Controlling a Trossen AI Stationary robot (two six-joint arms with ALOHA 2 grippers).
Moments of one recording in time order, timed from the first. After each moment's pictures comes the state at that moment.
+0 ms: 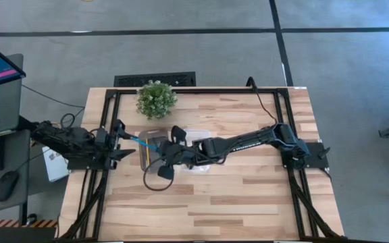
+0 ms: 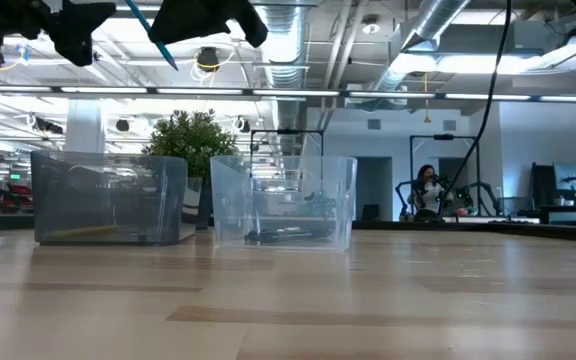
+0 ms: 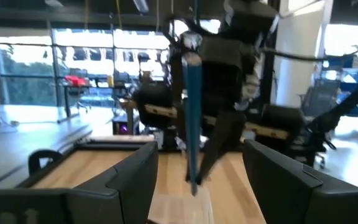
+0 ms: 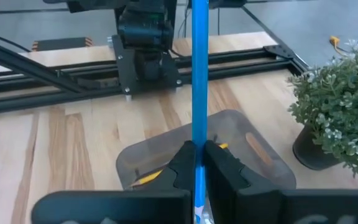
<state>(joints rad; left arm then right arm) -0.34 0.03 0.20 0.01 -0.30 0.01 0.21 2.16 1.97 -0.40 0.44 0.15</state>
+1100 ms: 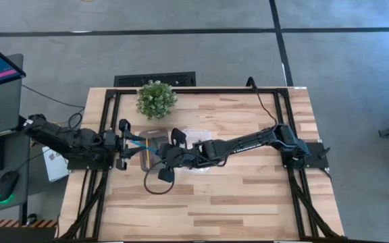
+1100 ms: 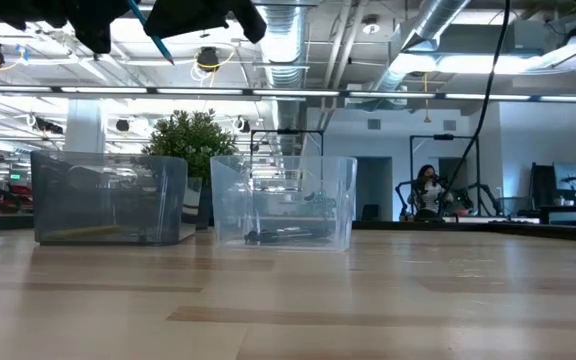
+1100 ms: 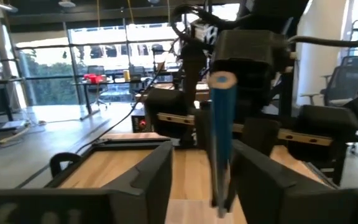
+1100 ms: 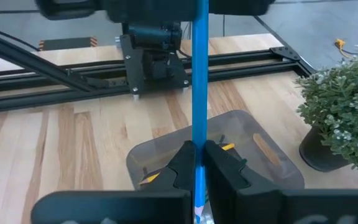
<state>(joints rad) -0.34 0.36 0.26 0.24 -0.37 0.08 0.22 2.16 1.97 -0.39 0.44 0.15</state>
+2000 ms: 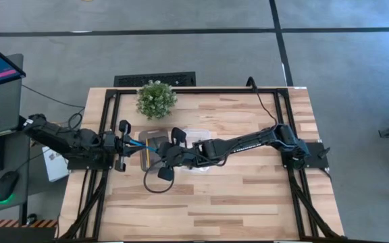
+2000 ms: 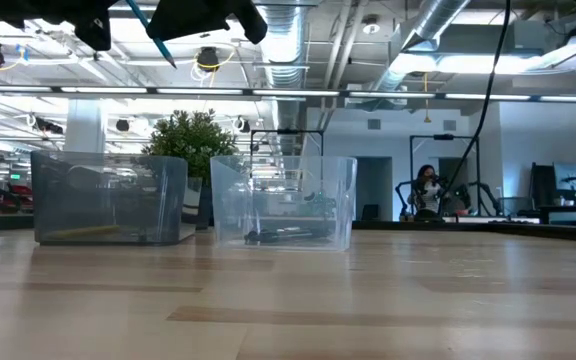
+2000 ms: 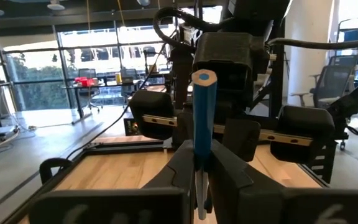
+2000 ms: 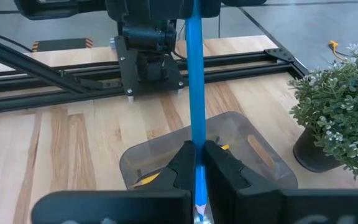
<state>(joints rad) -0.34 0.36 0.26 0.25 -0.34 0.09 0.23 2.16 1.97 -0.39 0.45 0.15</state>
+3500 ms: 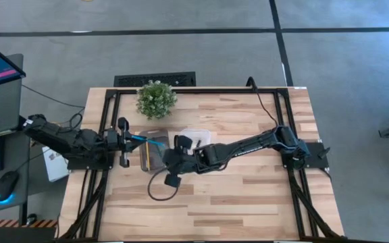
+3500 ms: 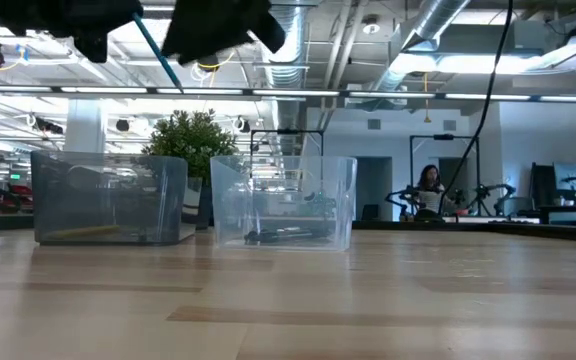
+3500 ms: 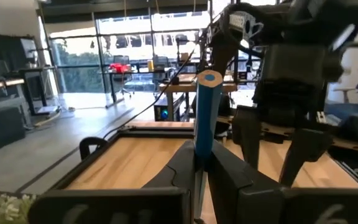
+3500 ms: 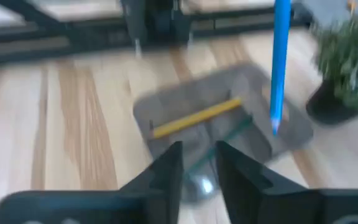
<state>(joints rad) -0.34 0.36 0.26 0.21 -0.48 0.07 0.25 2.16 1.97 -0.56 0.43 0.24</state>
